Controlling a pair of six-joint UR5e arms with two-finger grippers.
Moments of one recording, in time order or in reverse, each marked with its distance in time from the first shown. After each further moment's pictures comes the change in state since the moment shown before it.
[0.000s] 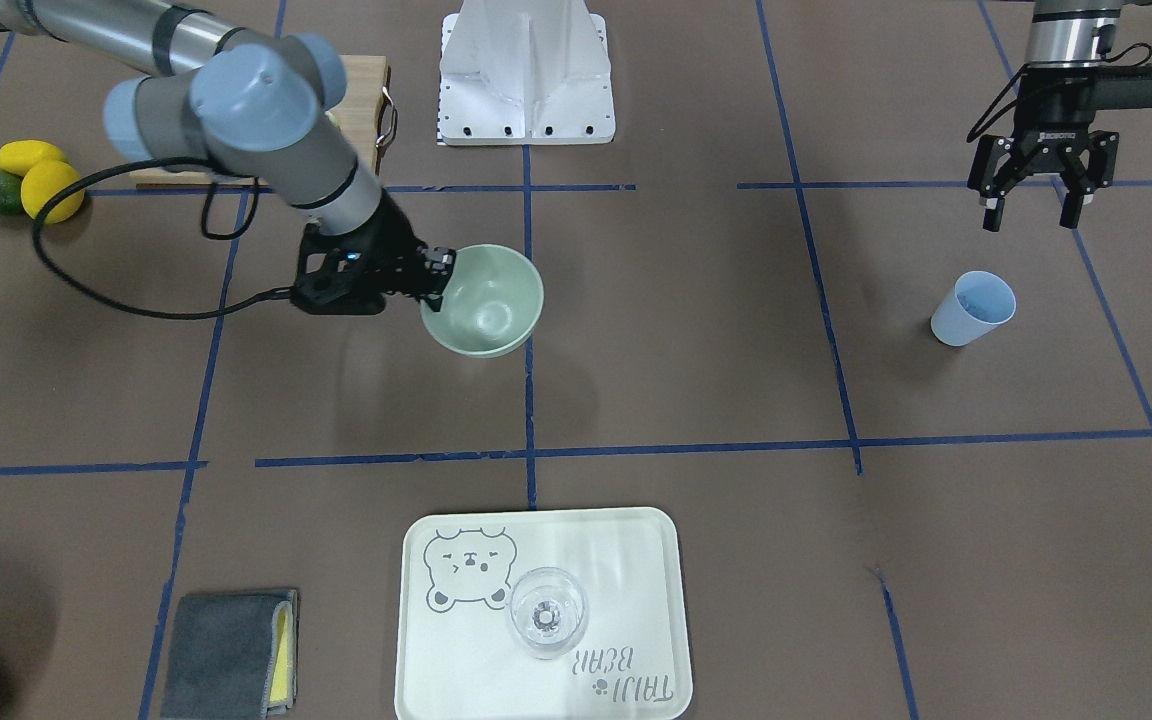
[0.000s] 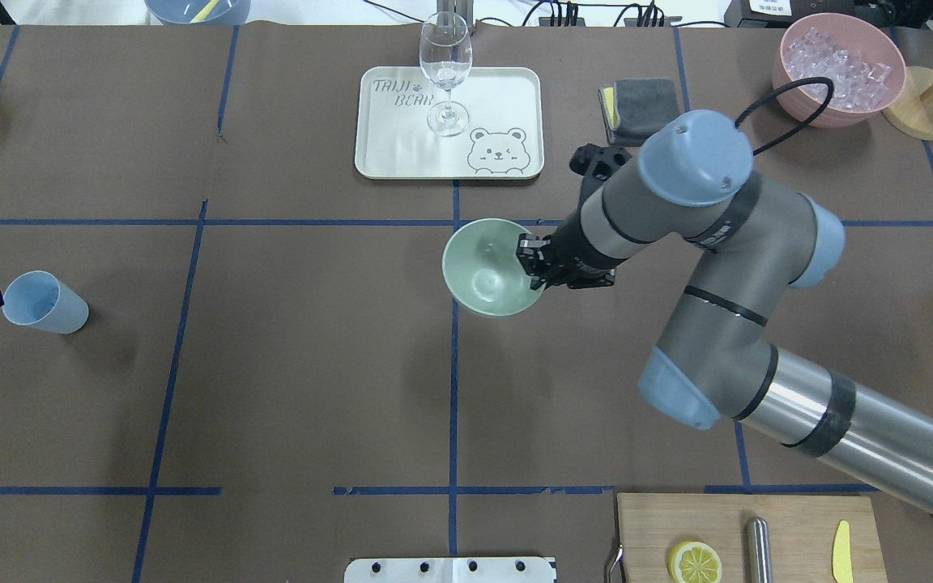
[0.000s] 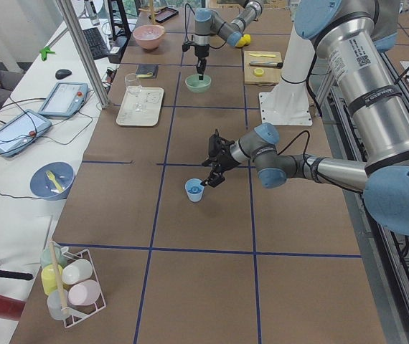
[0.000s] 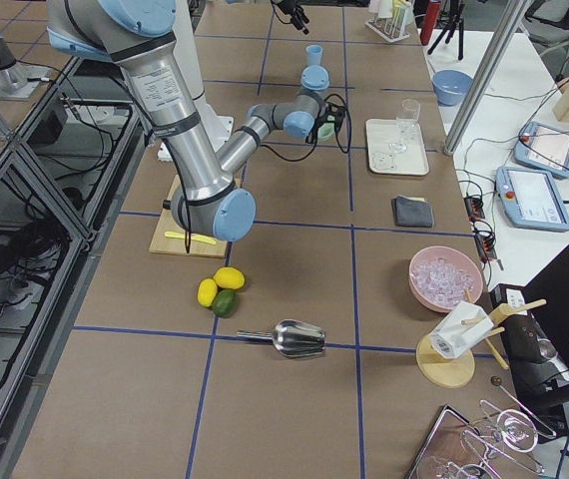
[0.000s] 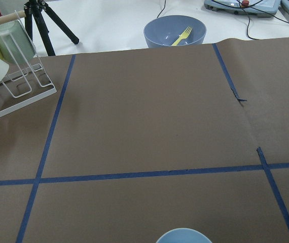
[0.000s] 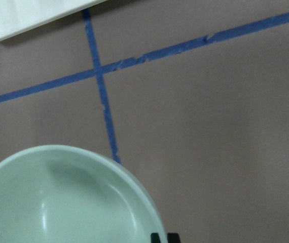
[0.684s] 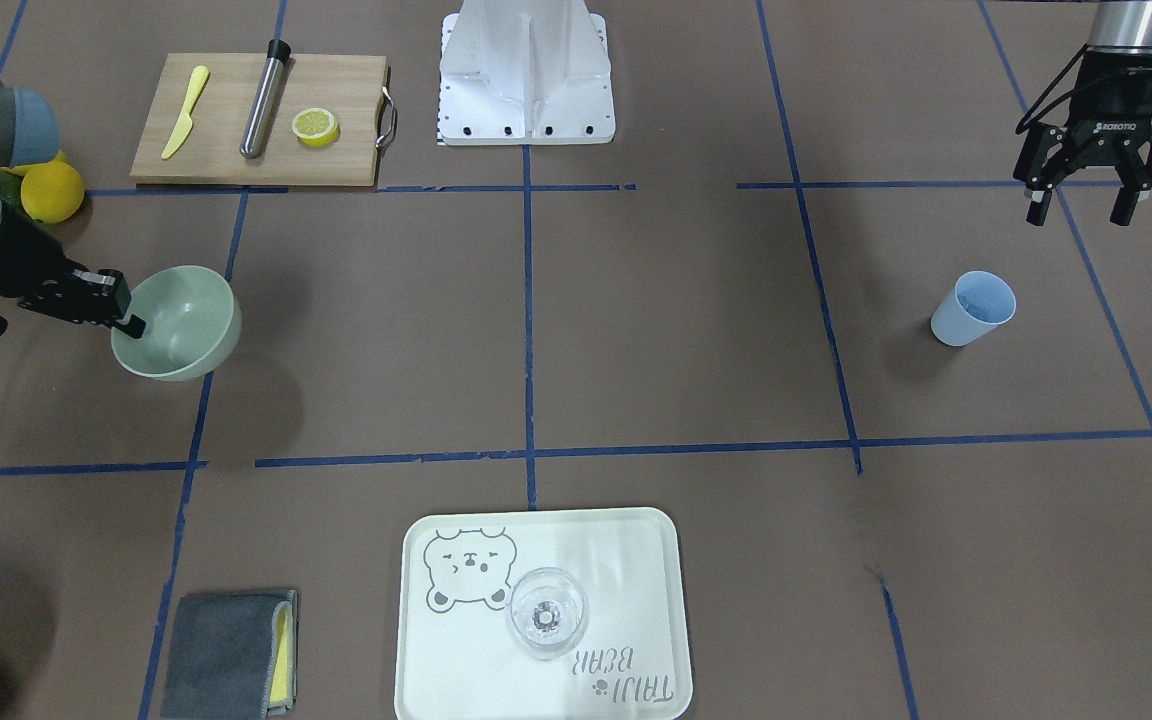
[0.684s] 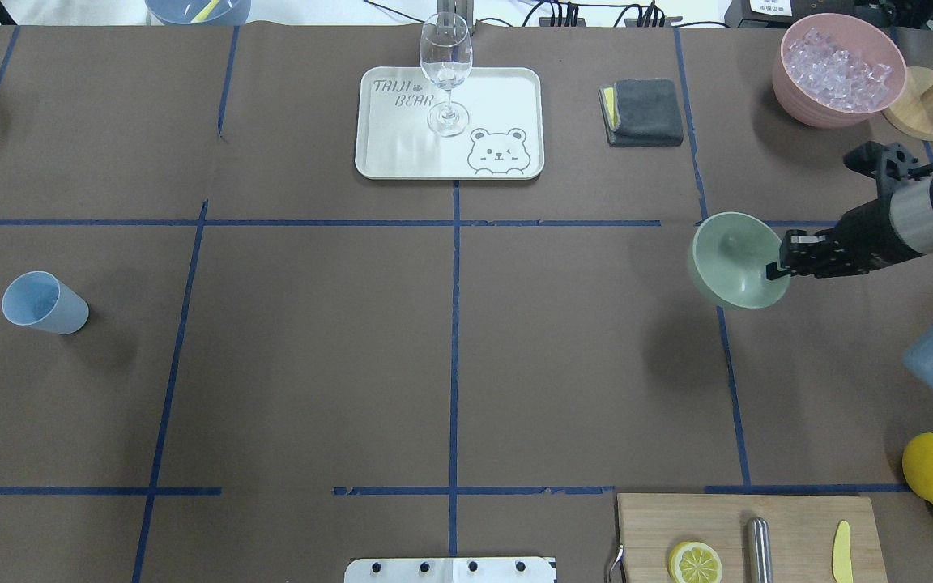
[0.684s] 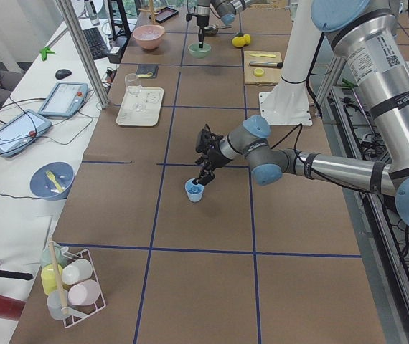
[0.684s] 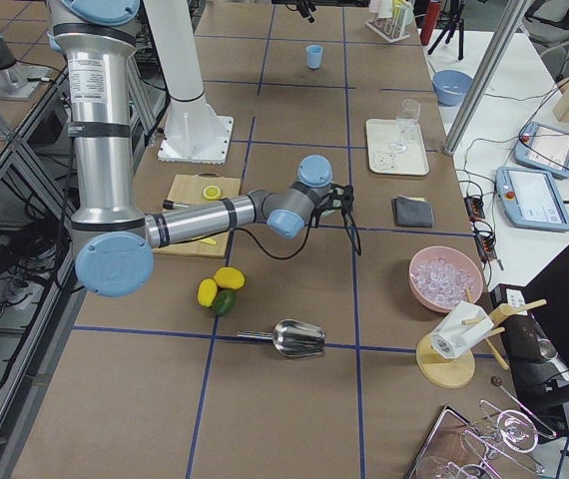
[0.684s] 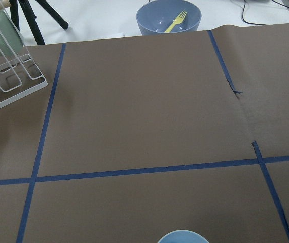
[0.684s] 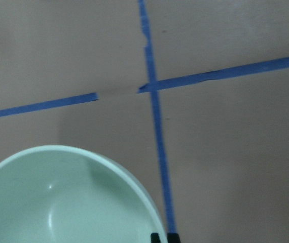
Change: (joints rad) left arm -0.318 -0.023 -0.040 0.025 -0.331 0.271; right arm 0.342 -0.524 0.009 0.462 0.271 -0.260
